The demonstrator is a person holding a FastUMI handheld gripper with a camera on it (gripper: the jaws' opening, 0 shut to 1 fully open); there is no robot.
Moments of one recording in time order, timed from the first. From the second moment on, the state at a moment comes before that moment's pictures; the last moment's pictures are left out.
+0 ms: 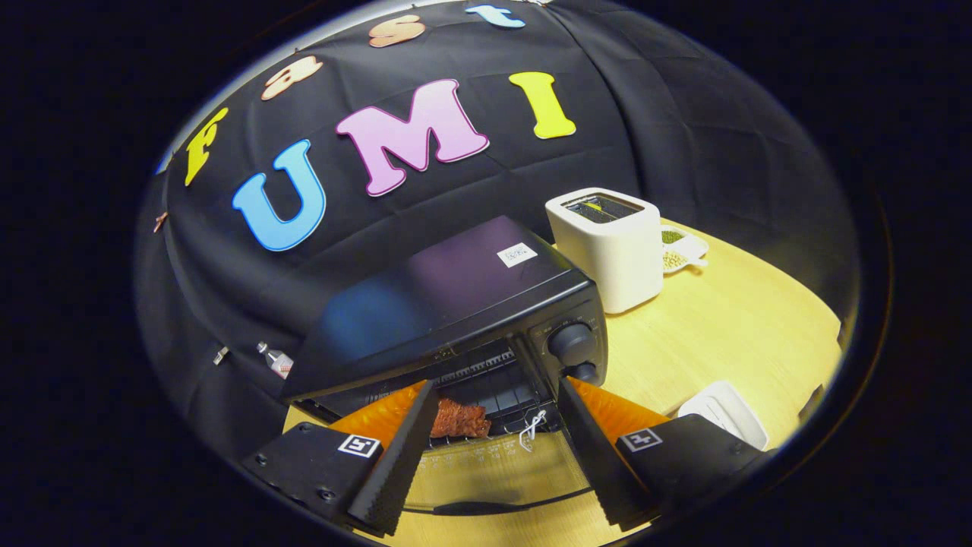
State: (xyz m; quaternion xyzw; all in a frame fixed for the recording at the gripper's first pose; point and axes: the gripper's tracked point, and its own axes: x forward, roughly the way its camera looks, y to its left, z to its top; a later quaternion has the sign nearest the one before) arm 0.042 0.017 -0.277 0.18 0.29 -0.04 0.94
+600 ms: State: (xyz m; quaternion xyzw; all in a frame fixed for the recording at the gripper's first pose) arm -0.069 0.075 -0.253 0.10 0.34 0.07 0.93
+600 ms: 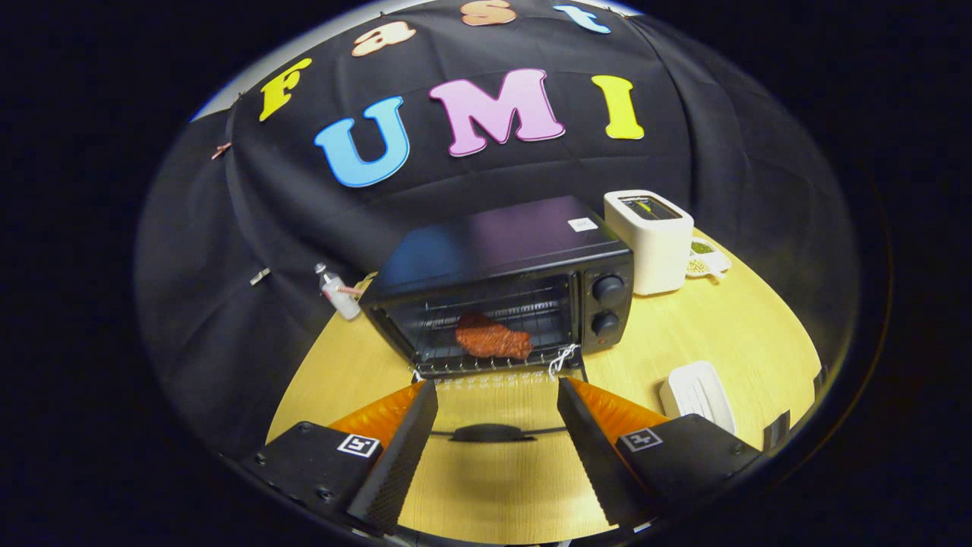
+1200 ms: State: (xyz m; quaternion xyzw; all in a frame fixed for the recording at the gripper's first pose) arm -0.159 0.108 -0.352 0.04 0.49 0.10 0.86
